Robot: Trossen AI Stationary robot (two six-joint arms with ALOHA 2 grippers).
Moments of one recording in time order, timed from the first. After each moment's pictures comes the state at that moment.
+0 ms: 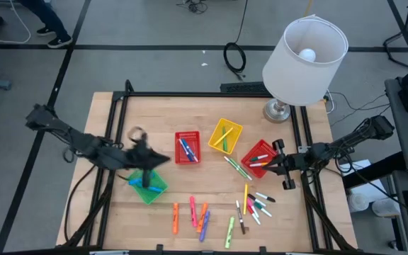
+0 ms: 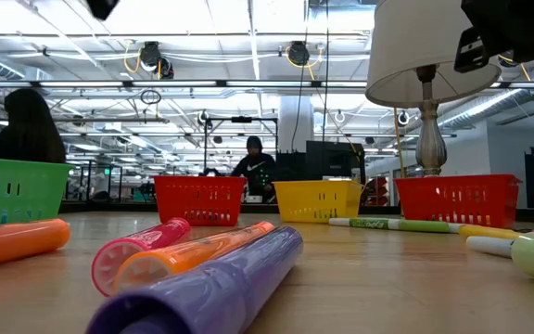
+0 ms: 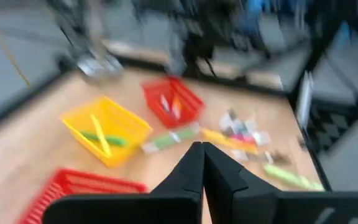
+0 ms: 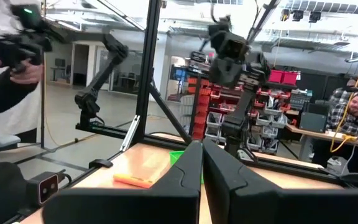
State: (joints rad) left arm -0.48 0.97 0.82 -0.21 -0.54 -0.38; right arm 0.41 0.49 0.02 0.69 0.16 -0.16
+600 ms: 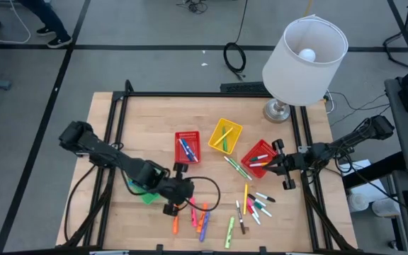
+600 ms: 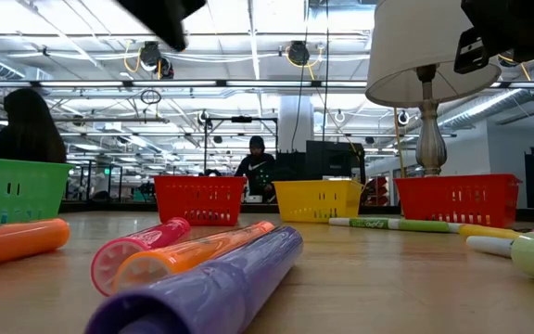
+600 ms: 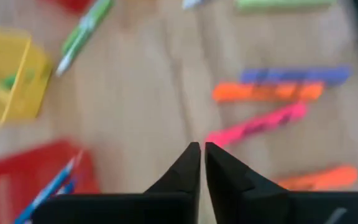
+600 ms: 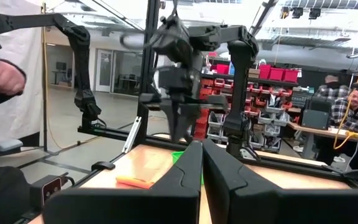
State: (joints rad) left arm -0.46 1.67 1.39 -0.80 -0.22 -0.17; right arm 0.41 0.49 0.02 0.70 0.16 -0.14
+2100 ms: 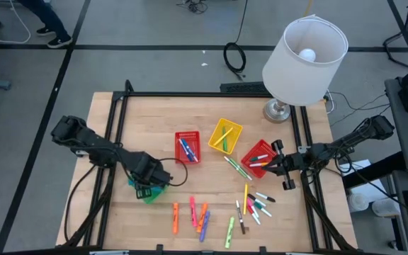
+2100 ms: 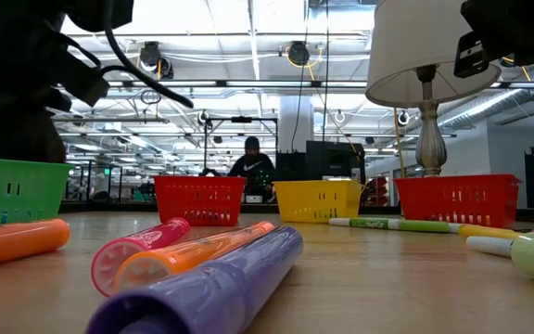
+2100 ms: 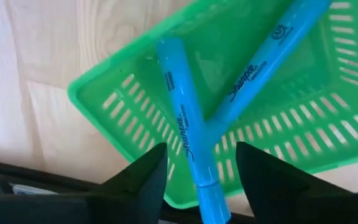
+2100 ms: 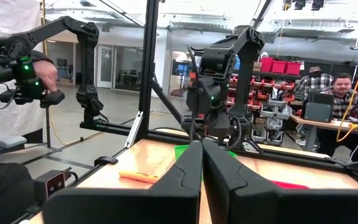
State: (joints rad) left arm -0.36 1.55 1.01 -1.27 0.11 -0.60; right arm 0.41 0.49 0.02 0.68 0.16 -0.12
